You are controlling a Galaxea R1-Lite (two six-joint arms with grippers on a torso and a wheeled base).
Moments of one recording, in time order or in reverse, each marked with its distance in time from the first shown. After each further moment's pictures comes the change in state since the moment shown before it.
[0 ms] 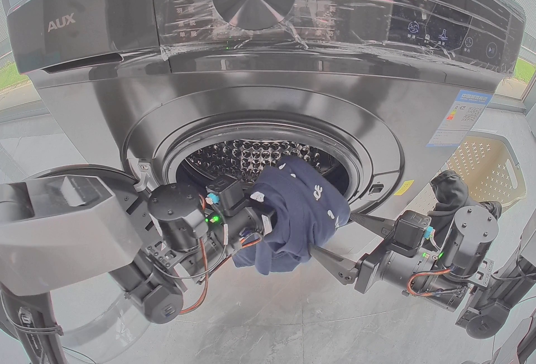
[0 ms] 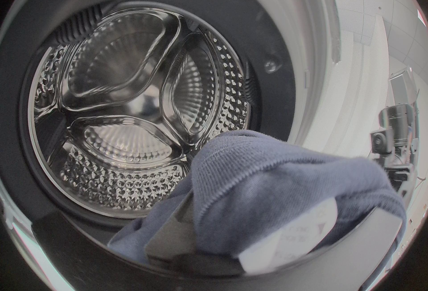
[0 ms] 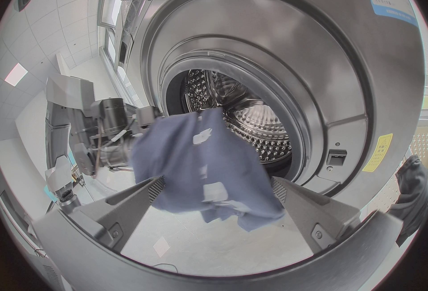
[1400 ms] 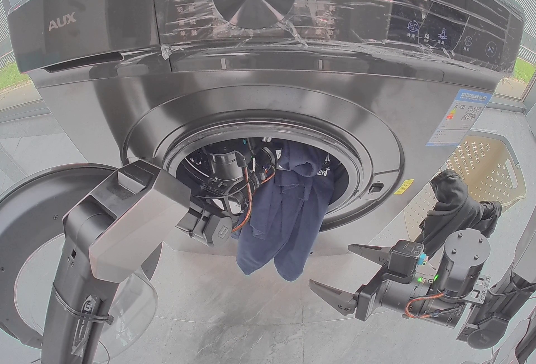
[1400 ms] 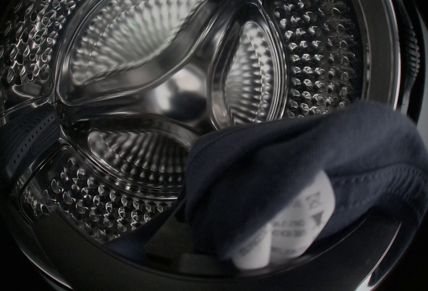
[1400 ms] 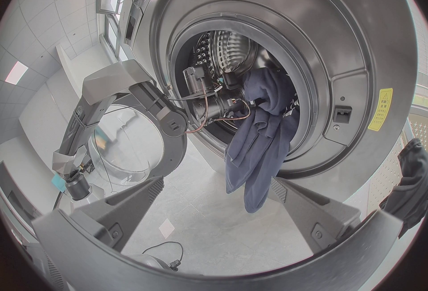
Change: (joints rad) left arm 0.130 0.380 -0.867 0.410 0.125 -0.015; right arm 0.041 0.030 0.098 0.000 0.003 0.000
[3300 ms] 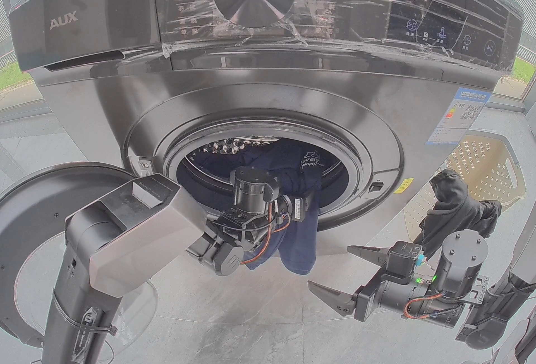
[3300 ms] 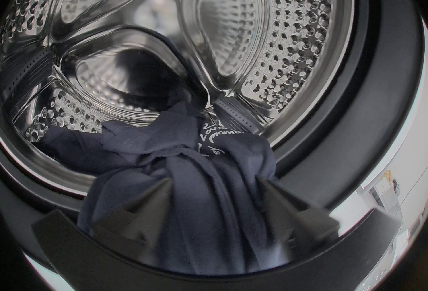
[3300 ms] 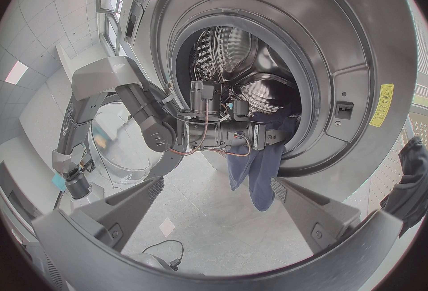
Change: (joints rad) left arm -0.096 -0.030 0.190 0.208 -0.010 -0.053; right arm 0.001 0.010 -0.002 0.000 0.003 0.000
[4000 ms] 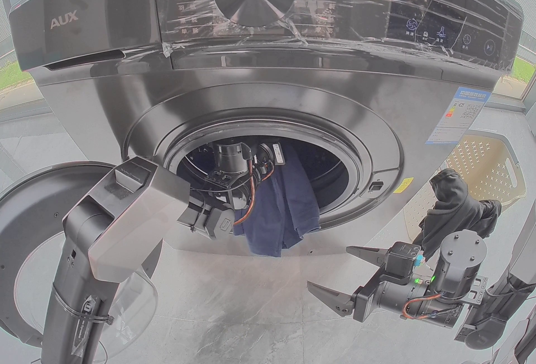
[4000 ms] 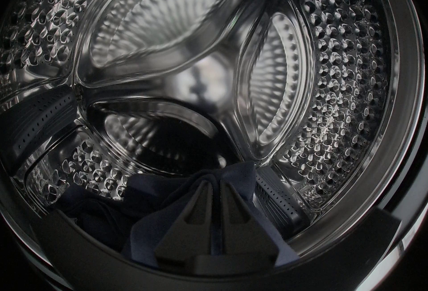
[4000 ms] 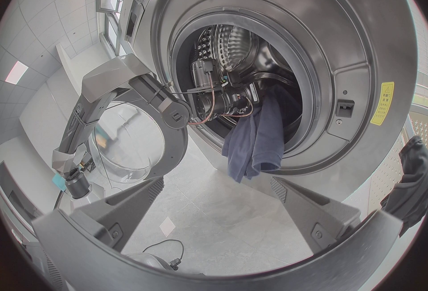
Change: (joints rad) left arm 0.093 0.030 -0.257 -0.055 0.126 -0.045; right arm 0.001 0.006 -0.003 0.000 0.000 0.000
